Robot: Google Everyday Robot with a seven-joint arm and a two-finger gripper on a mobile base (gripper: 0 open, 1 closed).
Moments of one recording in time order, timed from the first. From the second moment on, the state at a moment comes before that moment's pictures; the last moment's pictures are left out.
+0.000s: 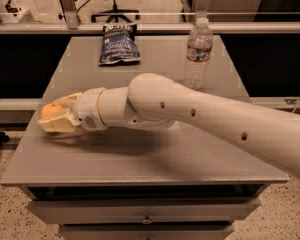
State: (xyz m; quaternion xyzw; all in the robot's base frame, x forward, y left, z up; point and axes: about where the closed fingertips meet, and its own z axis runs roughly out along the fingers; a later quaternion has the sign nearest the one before) arm 0.508 0.219 0.850 -0.48 0.64 0.39 0.46
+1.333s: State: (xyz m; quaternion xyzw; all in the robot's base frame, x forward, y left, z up) arm 0.516 -0.025 0.921 -0.44 0.71 0.25 0.49
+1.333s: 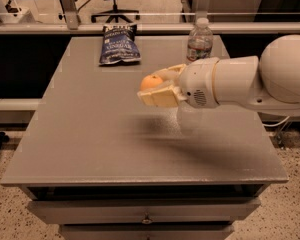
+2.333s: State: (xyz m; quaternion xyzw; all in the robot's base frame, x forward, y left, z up) arm 0.533 -0.131 0.902 -0.38 0.73 0.23 0.52
